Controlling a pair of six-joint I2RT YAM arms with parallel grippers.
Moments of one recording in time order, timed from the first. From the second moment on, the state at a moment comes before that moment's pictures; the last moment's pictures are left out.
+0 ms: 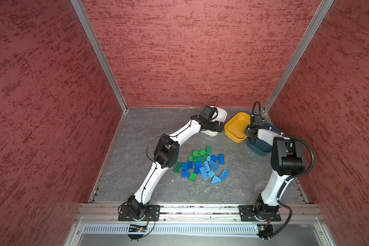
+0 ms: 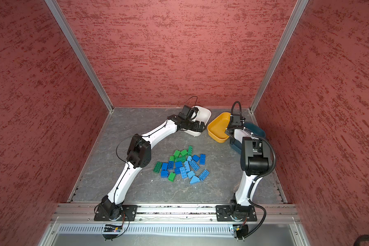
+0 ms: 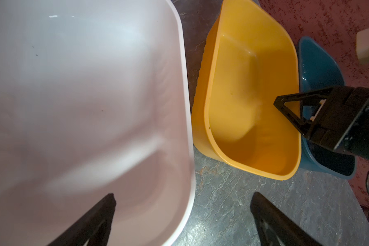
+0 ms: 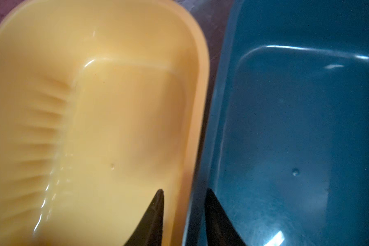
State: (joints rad) left arm -0.67 2.52 2.33 -0.61 0.24 -0.34; right arm -0.06 1.91 1.22 -0.26 0.17 0.50
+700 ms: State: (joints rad) left arm -0.58 2.26 1.82 -0.55 0.28 -0.39; right arm 0.23 1.97 1.31 -0.25 -0.01 0.35
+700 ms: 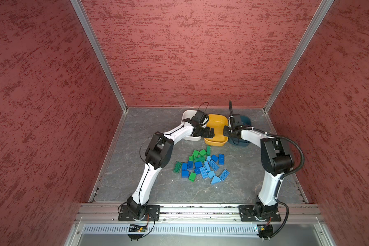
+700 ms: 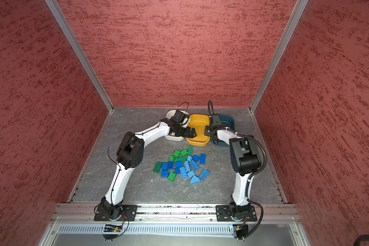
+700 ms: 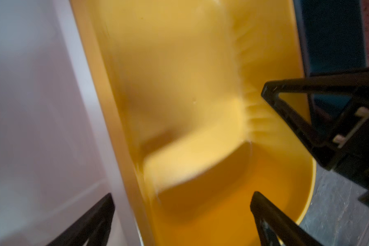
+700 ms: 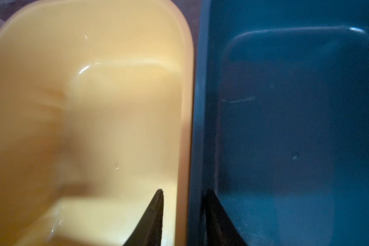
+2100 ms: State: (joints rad) left arm -0.47 2.24 1.83 -0.53 0.25 -0.31; right arm 0.37 1.38 0.90 -0.17 0.09 0.57
